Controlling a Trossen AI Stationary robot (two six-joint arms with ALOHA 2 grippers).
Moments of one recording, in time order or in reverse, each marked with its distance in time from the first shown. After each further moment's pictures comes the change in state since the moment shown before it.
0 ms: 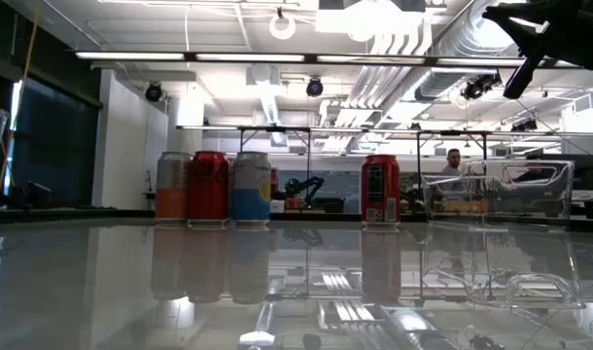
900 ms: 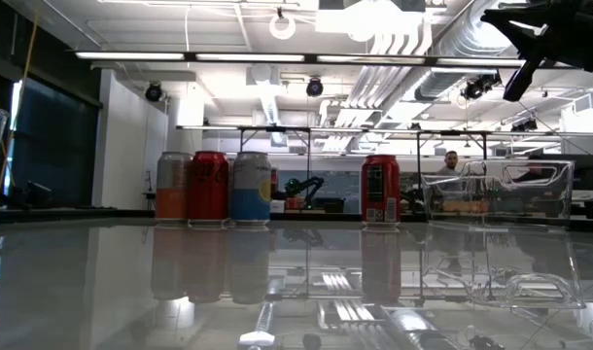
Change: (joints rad) left arm 0.146 0.008 0.526 -0.198 -0.547 0.229; right arm 0.000 0.000 0.000 -0.021 -0.001 0.000
